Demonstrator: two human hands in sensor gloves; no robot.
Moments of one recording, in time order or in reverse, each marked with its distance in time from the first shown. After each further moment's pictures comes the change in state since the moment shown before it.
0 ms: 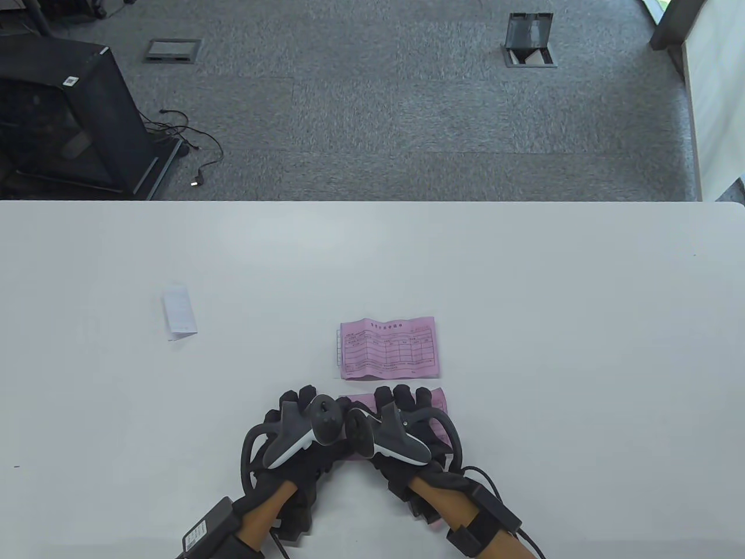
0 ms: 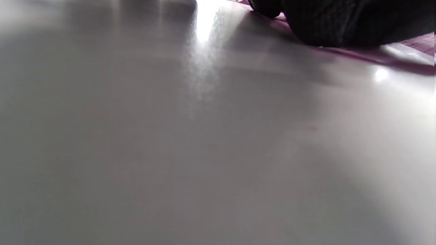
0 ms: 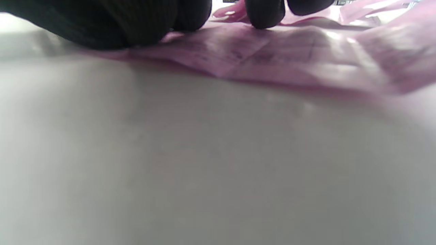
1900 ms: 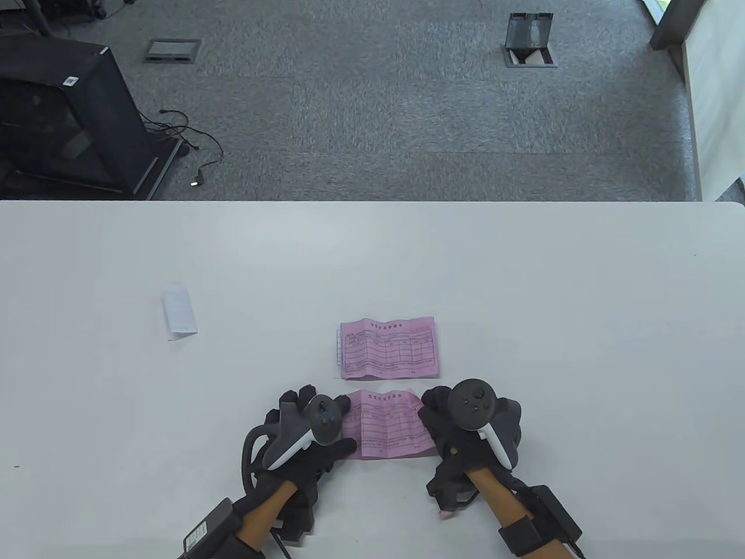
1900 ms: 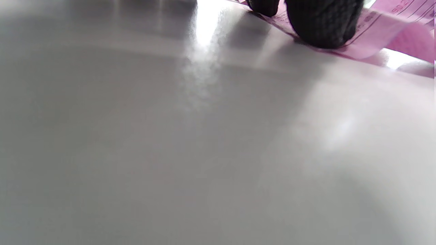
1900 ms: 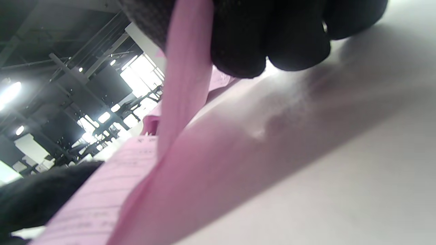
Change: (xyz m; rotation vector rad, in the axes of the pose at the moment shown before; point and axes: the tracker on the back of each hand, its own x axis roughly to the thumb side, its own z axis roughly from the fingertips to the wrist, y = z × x) left_hand -0.001 -0.002 0.000 0.010 0.009 0.034; right_hand -0.115 0.010 0.028 -0.242 0.332 -0.771
